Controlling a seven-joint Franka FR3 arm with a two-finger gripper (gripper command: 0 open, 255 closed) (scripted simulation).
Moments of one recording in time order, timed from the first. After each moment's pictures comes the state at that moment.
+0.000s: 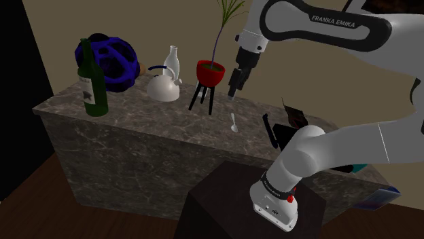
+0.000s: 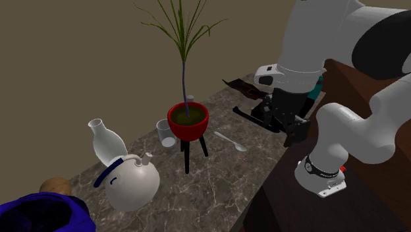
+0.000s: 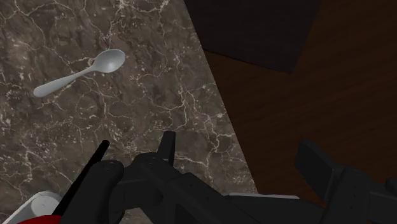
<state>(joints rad) 0.00 -0.75 0.06 -2.43 0.07 1.65 -0.17</state>
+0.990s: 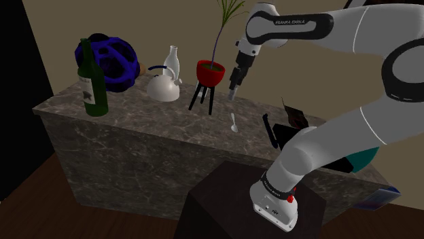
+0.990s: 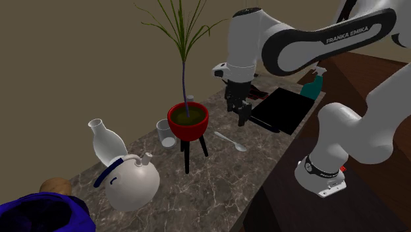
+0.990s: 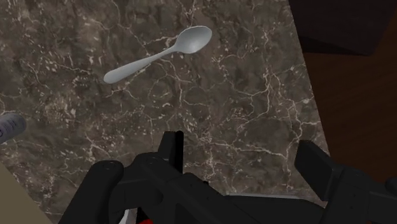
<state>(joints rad) -0.10 -0.46 -0.17 -2.33 -0.05 1.85 -0.41</state>
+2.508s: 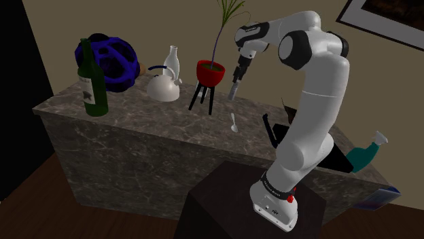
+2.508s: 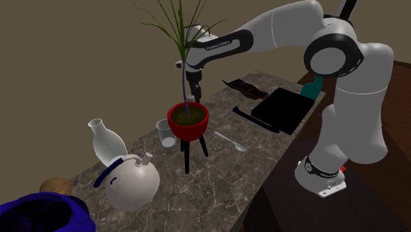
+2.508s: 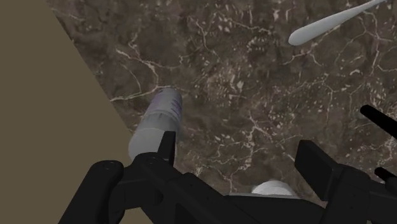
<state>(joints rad) -0.29 0.35 -0.40 -1.64 0.17 1.93 -0.88</state>
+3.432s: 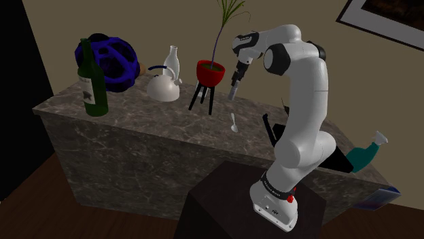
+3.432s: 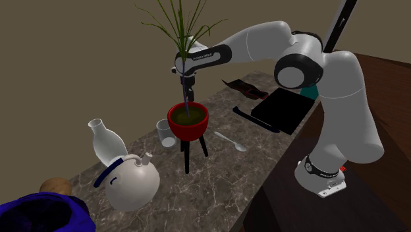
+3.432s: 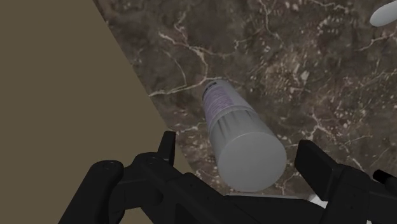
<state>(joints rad) -0.39 0.59 -0.38 -1.42 0.26 1.94 -0.95</state>
